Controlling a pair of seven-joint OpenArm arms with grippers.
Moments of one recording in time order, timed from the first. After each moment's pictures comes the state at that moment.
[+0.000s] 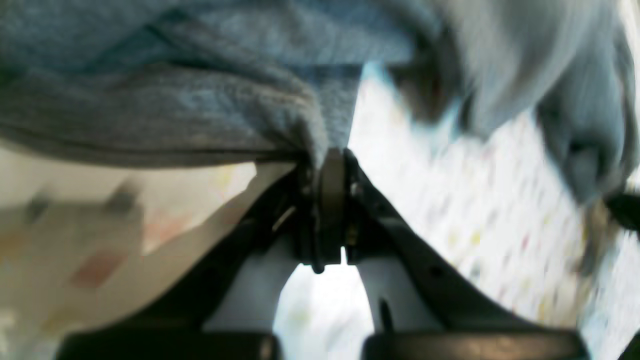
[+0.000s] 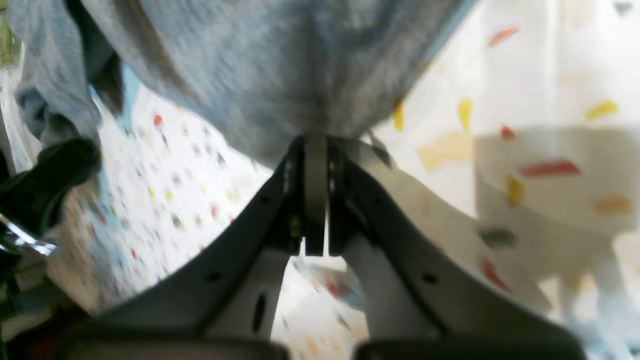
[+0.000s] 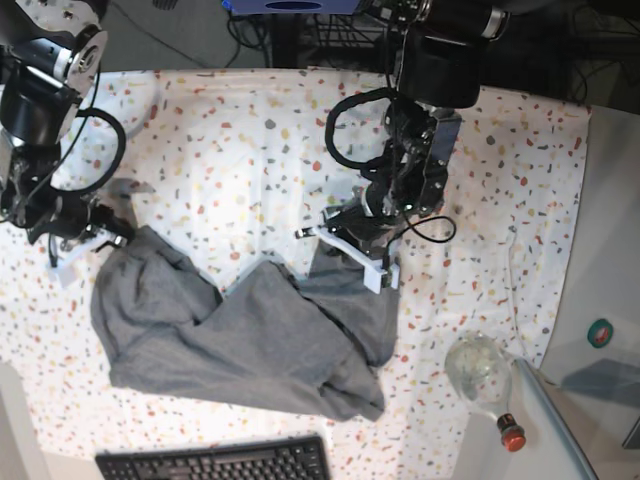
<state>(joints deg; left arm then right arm) -5.6 0.3 4.8 60.5 -25.3 -2.2 29.7 14.0 11.7 31.2 46.9 26.1 32.6 -55.2</state>
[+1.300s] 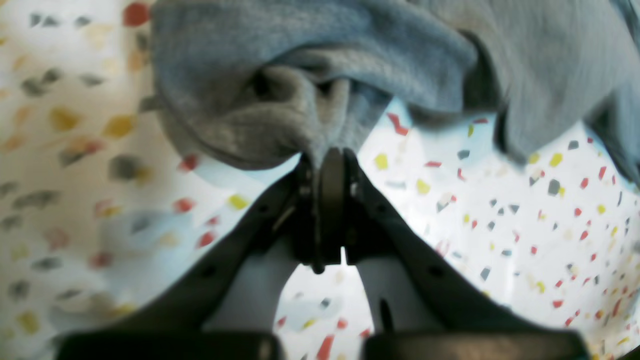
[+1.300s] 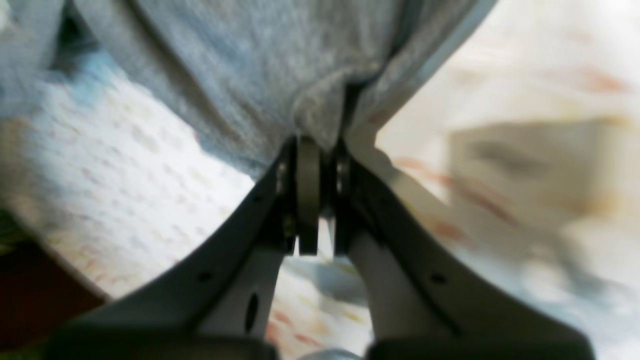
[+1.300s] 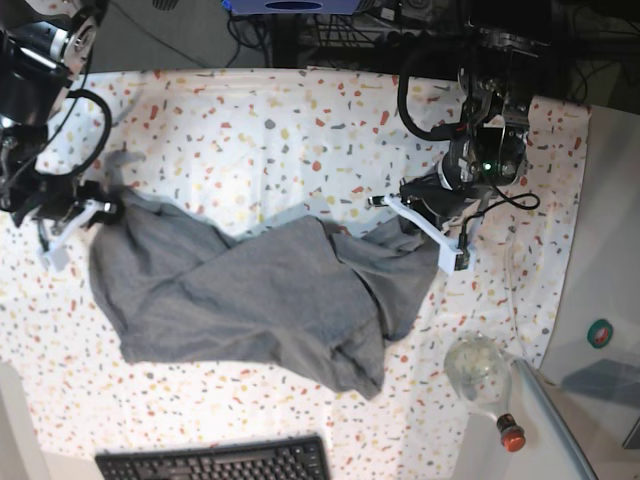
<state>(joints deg) 9.4 -11.9 4.8 95.3 -23.8 6.4 45.3 8.3 12.8 31.3 57.1 25.8 39.7 -61.8</state>
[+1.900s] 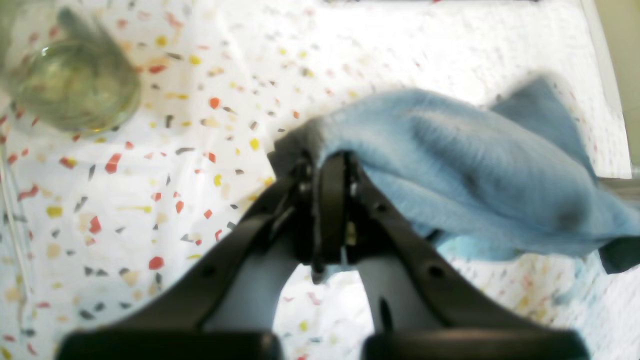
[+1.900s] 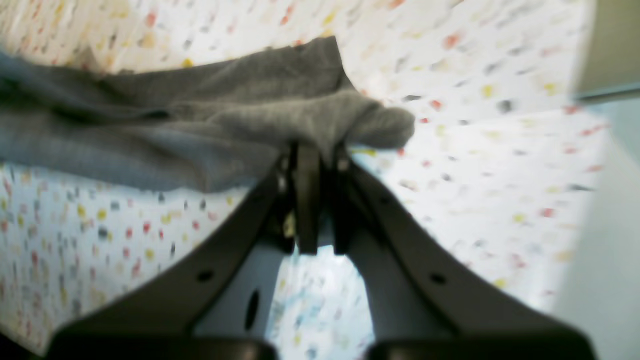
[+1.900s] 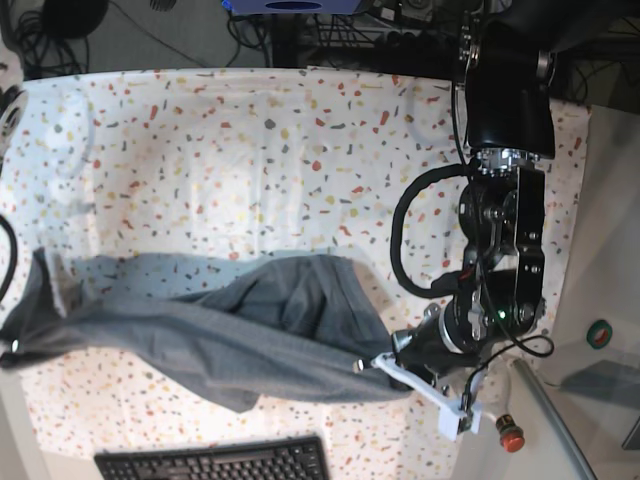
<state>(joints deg) -18.0 -7.0 4.6 93.6 -24.1 8.9 56.7 28.8 25.8 23.0 71.3 25.9 30.6 -74.2</state>
